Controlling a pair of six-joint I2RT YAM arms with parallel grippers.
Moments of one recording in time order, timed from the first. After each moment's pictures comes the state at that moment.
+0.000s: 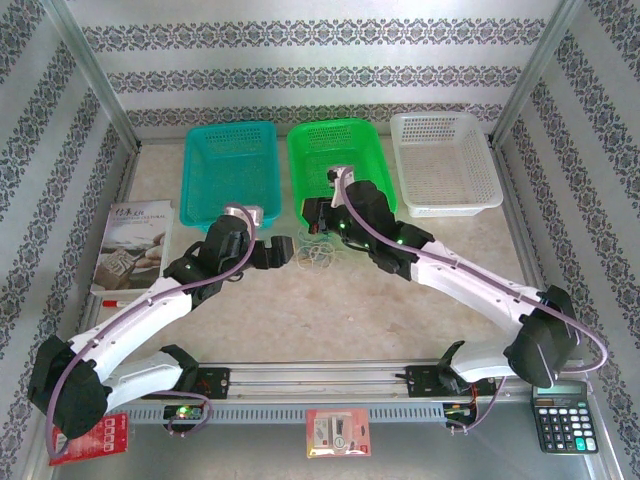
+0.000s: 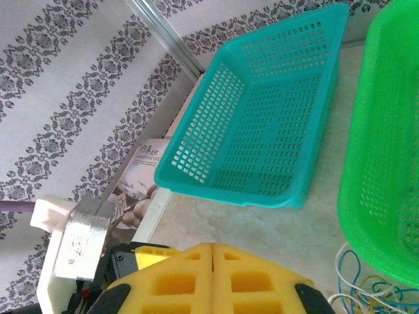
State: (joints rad) left arm -0.55 1.08 0.73 -0.25 0.05 -0.52; right arm 0.79 1.35 1.10 -0.08 -0.03 0.66
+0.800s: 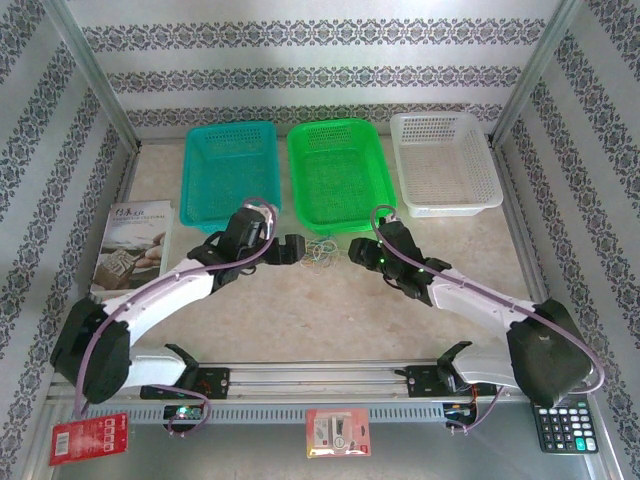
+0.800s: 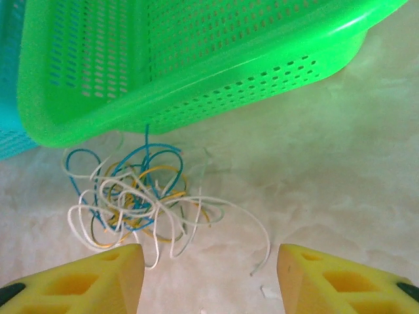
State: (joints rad) left arm -0.55 1.32 0.80 -0.20 0.08 -0.52; right arm 0.57 1.26 0.60 -0.06 0.02 0.77
